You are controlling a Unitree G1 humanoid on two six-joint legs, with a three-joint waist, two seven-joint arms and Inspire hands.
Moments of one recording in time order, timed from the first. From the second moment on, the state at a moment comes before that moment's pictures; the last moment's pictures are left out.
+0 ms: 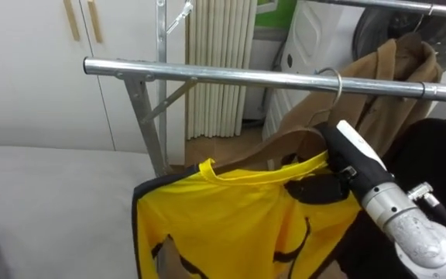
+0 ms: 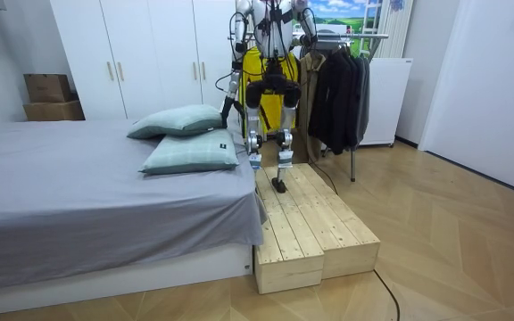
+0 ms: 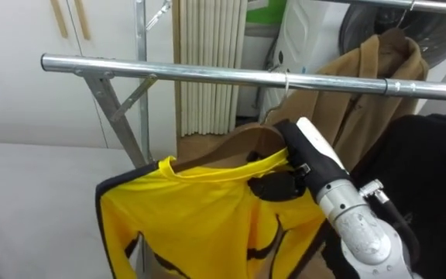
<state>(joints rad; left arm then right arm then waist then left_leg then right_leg) 0.15 0.22 0.04 1.12 0.33 0.07 0.20 -0.19 -0.46 0.13 -0.04 -0.10 0.08 0.16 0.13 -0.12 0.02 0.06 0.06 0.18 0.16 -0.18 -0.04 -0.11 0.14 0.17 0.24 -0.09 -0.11</state>
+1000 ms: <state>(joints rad) 0.15 0.22 0.04 1.11 0.41 0.06 0.16 -0.30 -0.46 0.12 0.29 0.10 0.08 0.19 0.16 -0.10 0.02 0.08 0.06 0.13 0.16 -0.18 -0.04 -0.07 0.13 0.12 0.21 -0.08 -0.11</state>
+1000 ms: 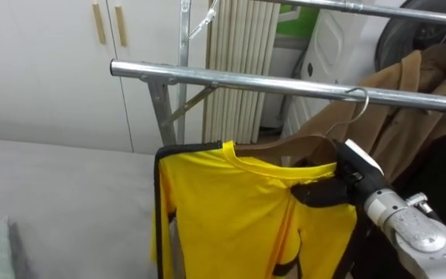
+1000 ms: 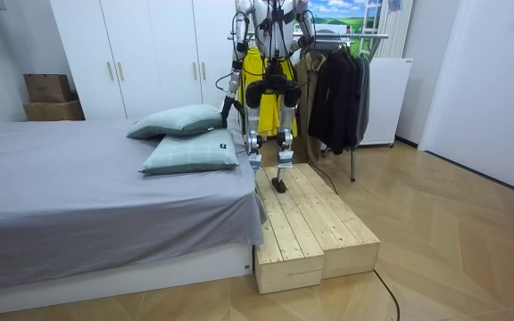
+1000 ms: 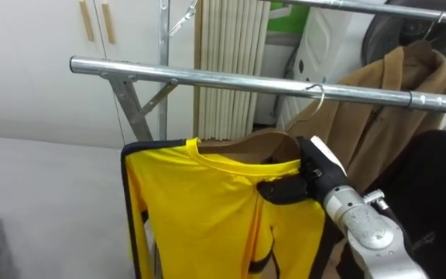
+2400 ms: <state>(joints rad) 0.17 0.22 0.08 1.10 0.45 0.06 0.15 -0.37 -0.49 0.12 0.38 0.12 0.08 0.18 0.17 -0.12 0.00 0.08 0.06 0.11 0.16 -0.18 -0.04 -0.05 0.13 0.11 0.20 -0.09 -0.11</state>
